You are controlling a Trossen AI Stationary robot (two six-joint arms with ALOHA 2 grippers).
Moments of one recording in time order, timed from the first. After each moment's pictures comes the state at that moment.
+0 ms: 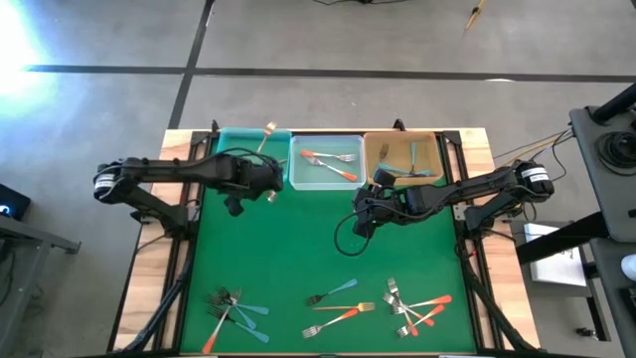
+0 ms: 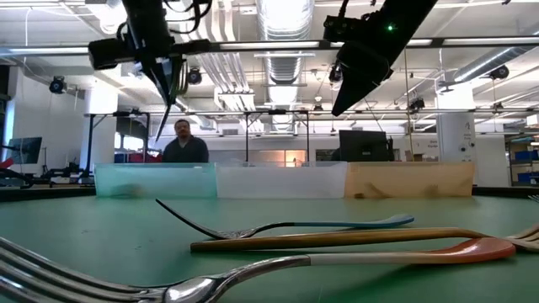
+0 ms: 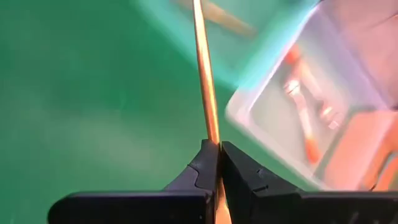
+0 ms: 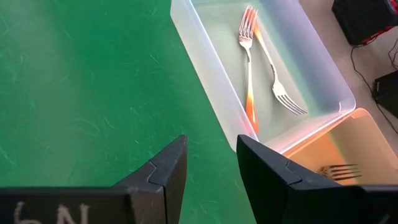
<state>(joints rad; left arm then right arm) 0.10 1.40 1.23 -1.14 -0.42 -2.13 0.10 1.50 1.07 -0.59 0.55 0.25</state>
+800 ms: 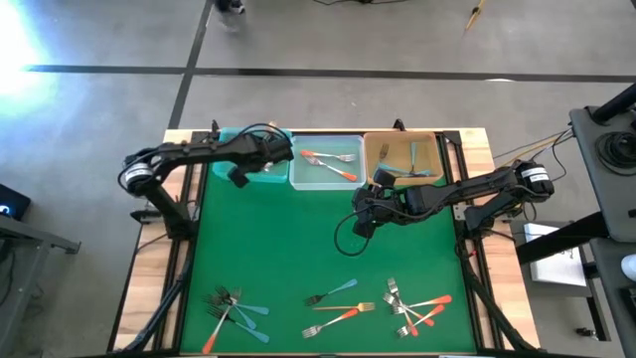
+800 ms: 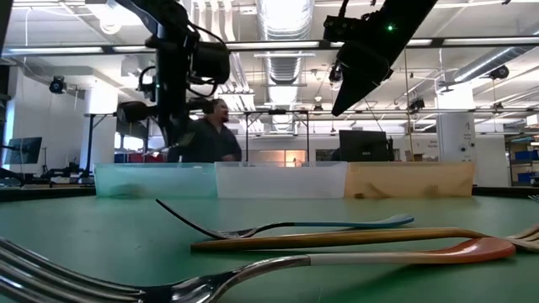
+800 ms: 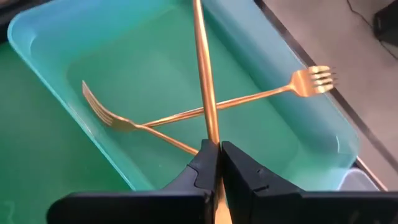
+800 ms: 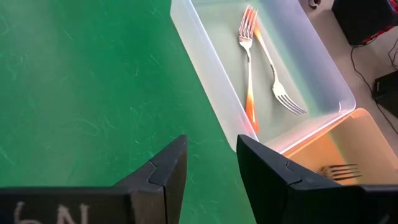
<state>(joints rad) 0.43 1.64 1.18 -1.01 -0.65 -1.99 0.10 1.50 1.07 -0.59 0.55 0.25</state>
